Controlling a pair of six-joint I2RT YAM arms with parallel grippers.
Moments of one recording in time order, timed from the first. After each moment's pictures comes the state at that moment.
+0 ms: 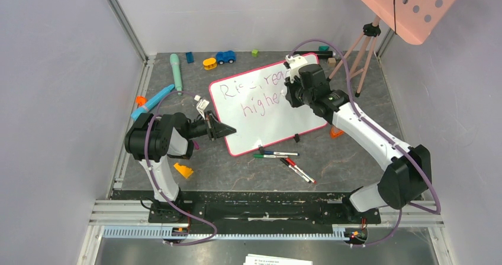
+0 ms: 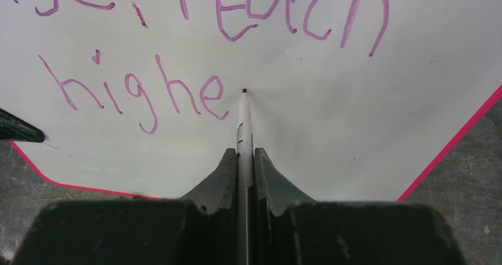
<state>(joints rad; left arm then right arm) -0.10 1.91 0.45 1.49 1.21 -0.71 0.51 1.45 1.25 -0.40 0.06 0.03</state>
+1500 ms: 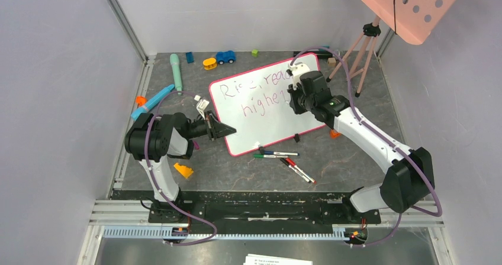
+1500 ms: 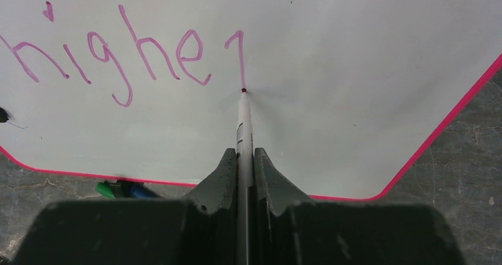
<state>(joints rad) -0.10 1.91 0.45 1.49 1.20 -0.71 0.51 1.42 1.16 -0.40 0.08 0.04</state>
